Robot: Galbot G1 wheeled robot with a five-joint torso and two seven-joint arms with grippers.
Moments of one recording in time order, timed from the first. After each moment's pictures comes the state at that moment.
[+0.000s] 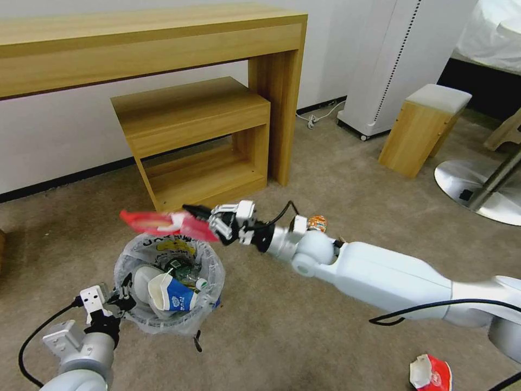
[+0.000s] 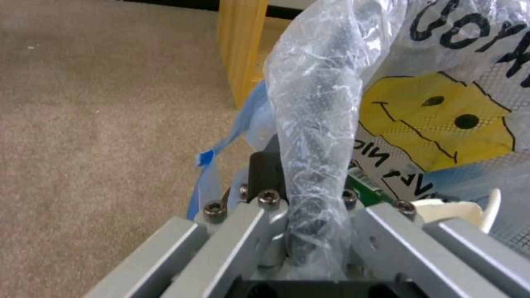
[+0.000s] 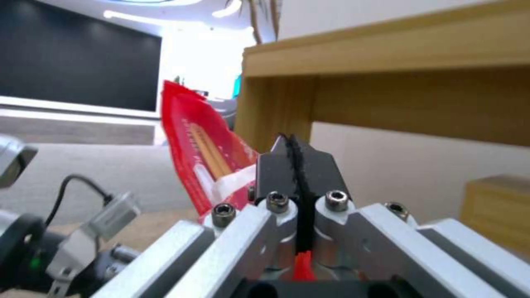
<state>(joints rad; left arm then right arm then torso) 1.74 -1.27 -0.75 -2.23 -0.66 0.26 -0.26 -0.16 1.03 -0.90 1.60 0.95 0.56 -0.34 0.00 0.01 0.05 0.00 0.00</state>
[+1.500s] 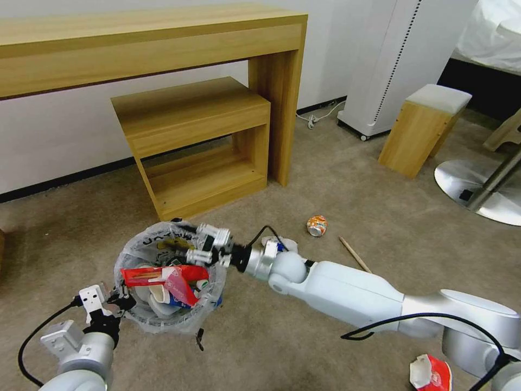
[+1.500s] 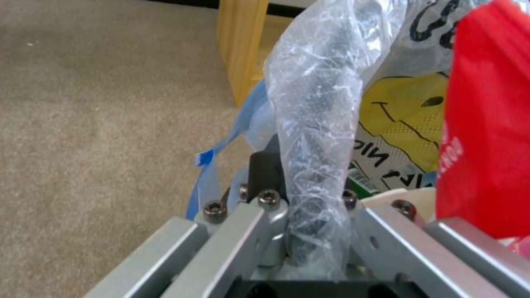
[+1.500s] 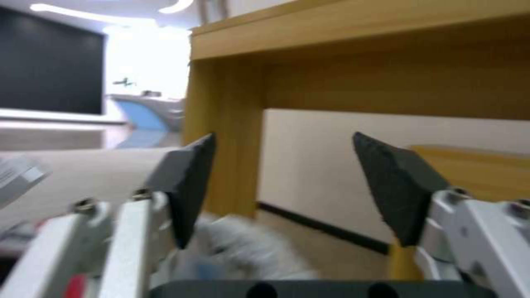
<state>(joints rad) 1.74 -1.26 -0.75 -2.22 -0.68 0.25 -0.26 -0.29 1.12 -0.79 1.44 0.85 0.59 -0.26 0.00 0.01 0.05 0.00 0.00</state>
